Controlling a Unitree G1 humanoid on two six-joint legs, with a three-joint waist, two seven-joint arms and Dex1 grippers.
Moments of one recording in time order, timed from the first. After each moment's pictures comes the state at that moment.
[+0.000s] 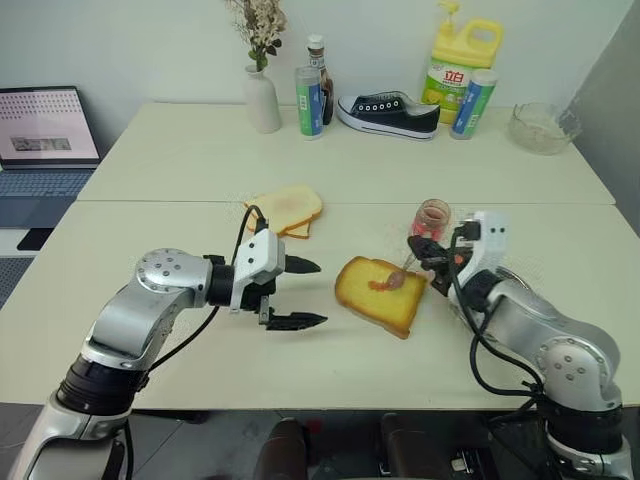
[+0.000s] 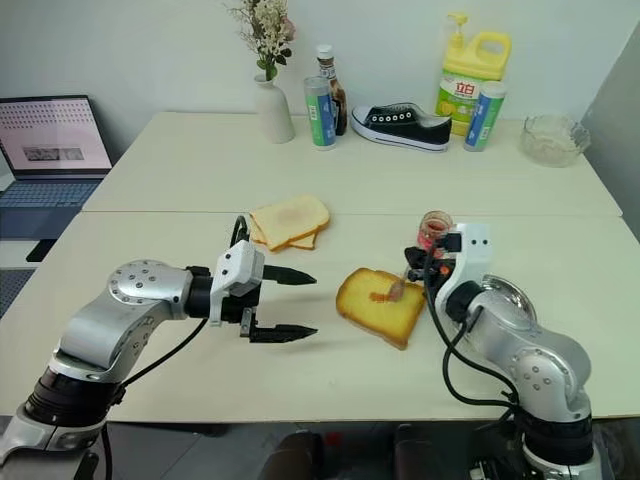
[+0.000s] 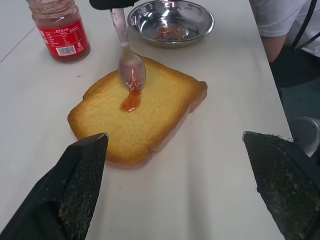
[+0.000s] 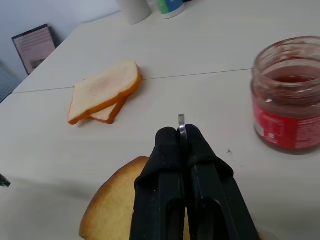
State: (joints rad) left arm -0.42 0.76 -0.14 -0.26 -0.42 0.48 -1.21; right arm -0.28 -0.37 -0.16 -0.55 1.01 0.97 -0.17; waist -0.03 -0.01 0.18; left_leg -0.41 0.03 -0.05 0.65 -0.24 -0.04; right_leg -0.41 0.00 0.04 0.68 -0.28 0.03
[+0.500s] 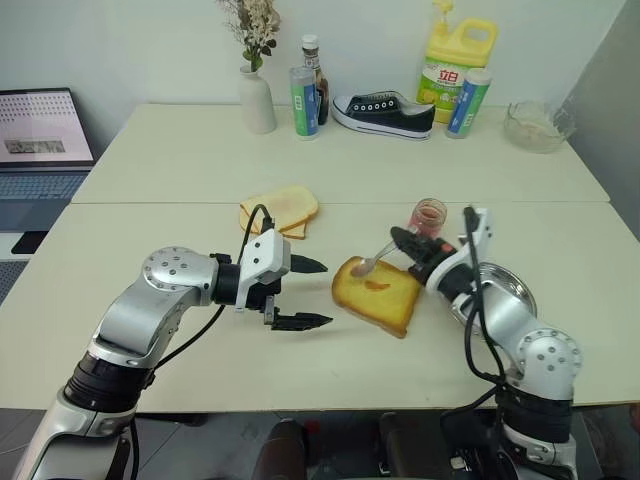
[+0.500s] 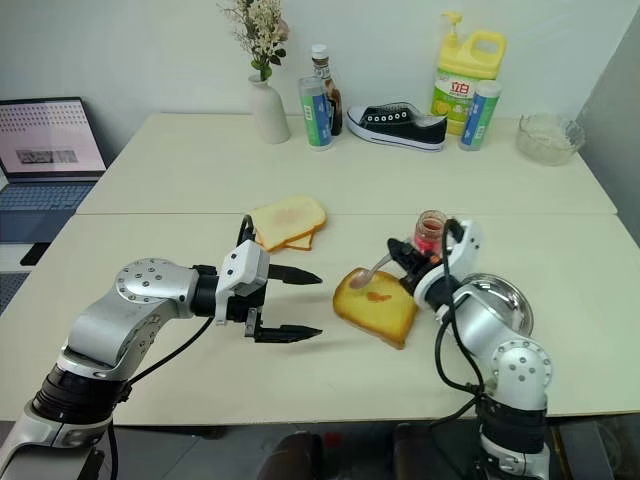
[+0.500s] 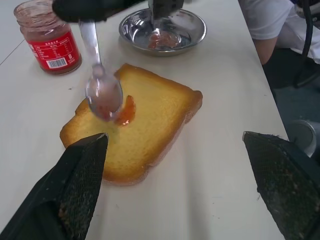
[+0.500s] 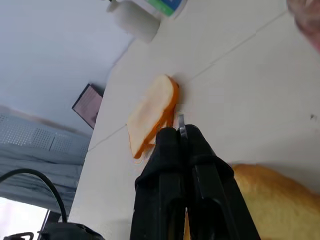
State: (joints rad) left arm -0.43 0.75 -0.15 -0.27 -0.42 0.48 -1.19; right arm -0.31 -0.08 -0.18 -0.37 1.32 0.89 -0.42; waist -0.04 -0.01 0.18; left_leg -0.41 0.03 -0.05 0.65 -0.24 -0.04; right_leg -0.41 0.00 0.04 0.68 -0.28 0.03
